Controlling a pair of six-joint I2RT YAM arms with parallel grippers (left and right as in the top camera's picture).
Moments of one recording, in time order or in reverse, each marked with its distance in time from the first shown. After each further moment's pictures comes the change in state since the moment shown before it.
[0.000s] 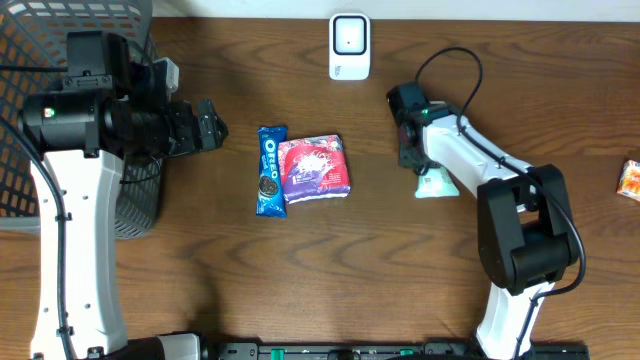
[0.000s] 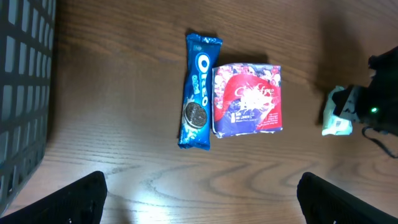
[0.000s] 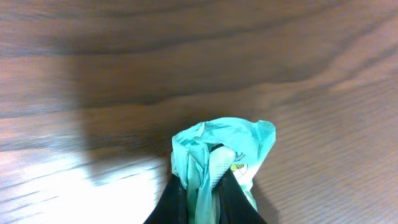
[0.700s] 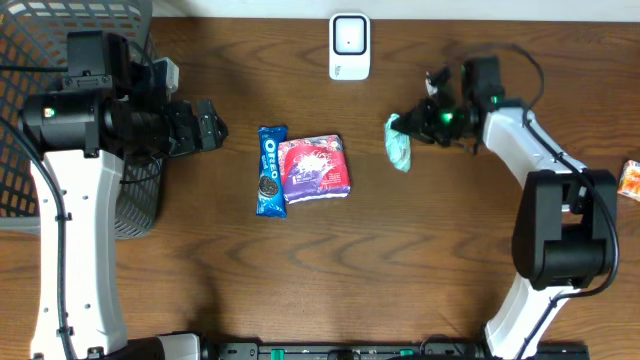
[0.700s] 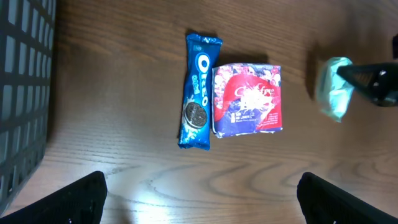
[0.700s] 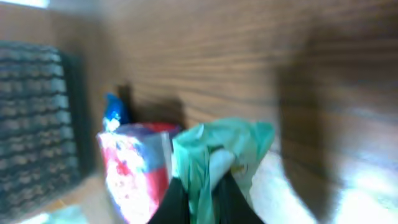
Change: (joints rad) left arm 0.000 0.000 0.000 0.001 0.000 0.000; right arm -0.281 -0.027 -0.079 0.364 -1.170 -0.029
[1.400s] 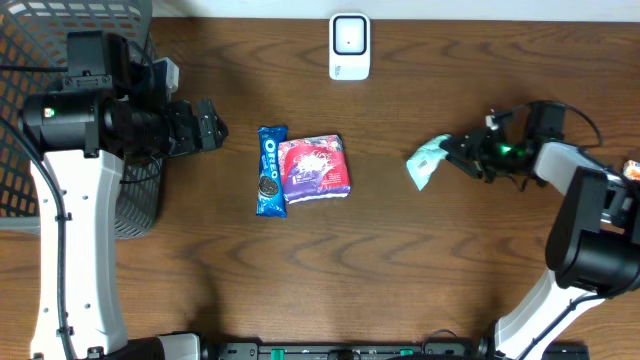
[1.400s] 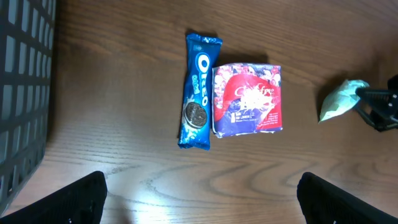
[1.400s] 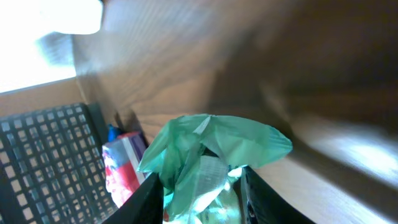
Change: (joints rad) left arm 0.000 0.000 0.000 0.000 0.000 0.000; right arm -0.309 -0.002 -0.189 0.014 -0.099 0.044
